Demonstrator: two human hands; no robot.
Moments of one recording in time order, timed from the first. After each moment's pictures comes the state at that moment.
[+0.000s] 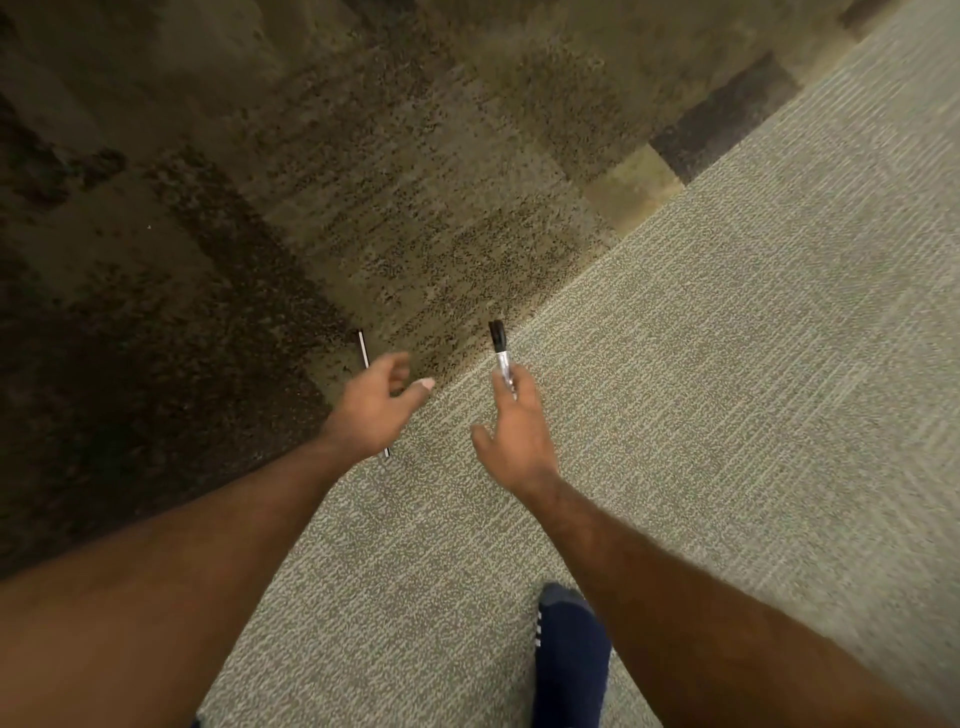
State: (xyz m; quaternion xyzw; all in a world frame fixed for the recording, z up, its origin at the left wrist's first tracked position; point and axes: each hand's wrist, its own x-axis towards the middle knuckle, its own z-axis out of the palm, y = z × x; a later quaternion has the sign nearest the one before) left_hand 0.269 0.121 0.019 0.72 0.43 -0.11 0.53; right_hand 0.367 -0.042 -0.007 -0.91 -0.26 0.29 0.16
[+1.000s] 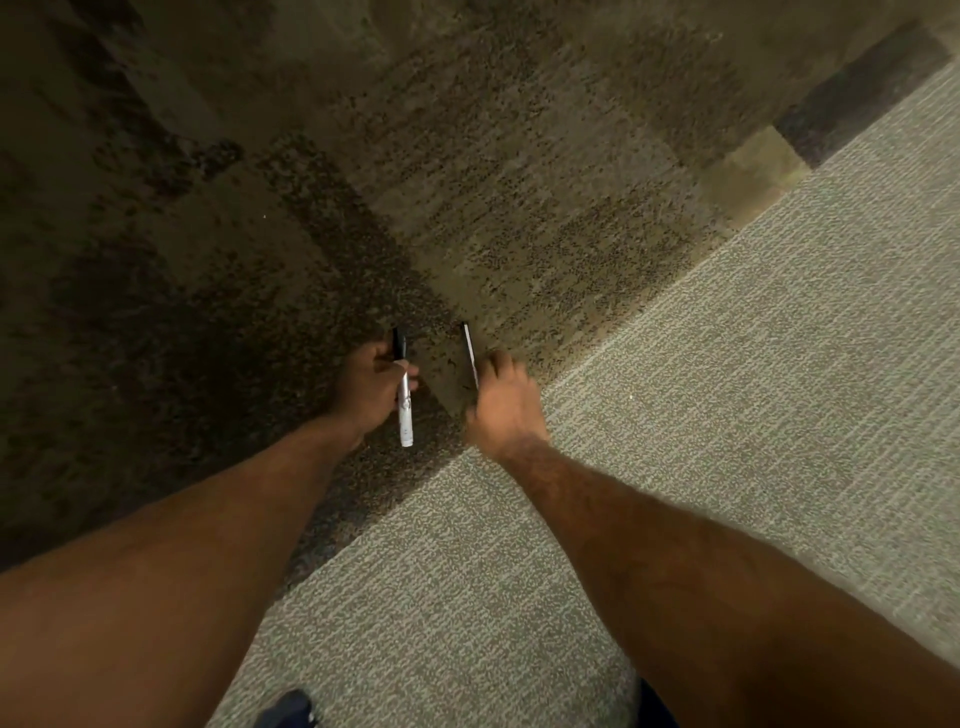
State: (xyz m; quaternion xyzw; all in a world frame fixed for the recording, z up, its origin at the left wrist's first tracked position) left_hand 0.201 0.214 -0.016 0.53 0.56 0.00 0.63; right_hand 0.299 0.084 -0.045 -0.88 -0.41 0.25 0.01
